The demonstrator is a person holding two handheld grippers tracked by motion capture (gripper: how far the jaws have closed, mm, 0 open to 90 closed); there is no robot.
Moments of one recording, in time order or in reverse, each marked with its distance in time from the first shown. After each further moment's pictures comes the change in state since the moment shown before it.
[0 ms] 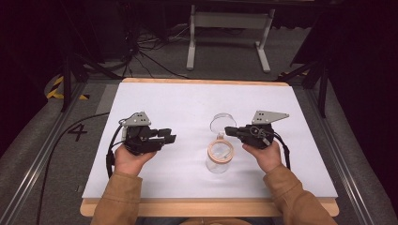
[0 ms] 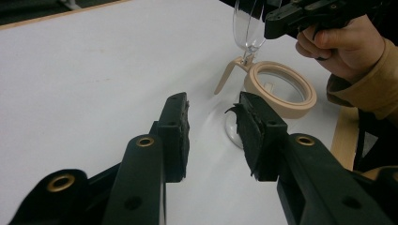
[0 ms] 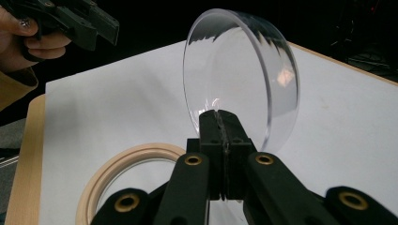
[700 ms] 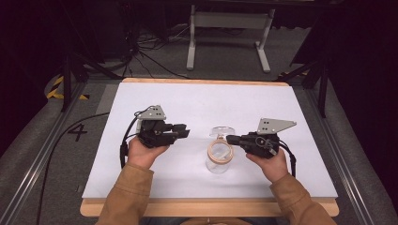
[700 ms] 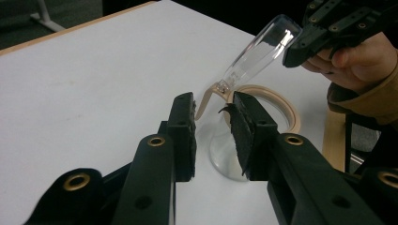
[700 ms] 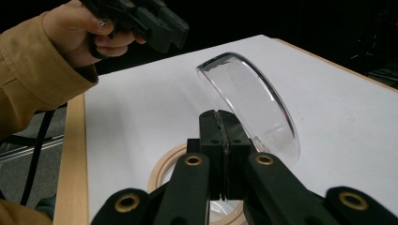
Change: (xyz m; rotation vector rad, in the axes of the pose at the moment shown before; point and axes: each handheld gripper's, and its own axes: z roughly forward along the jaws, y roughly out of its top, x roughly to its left) left arm -0.011 0.025 0.025 -0.008 -0.069 0.074; right arm 0.029 0.004 -0.021 -0.022 0.065 -0.053
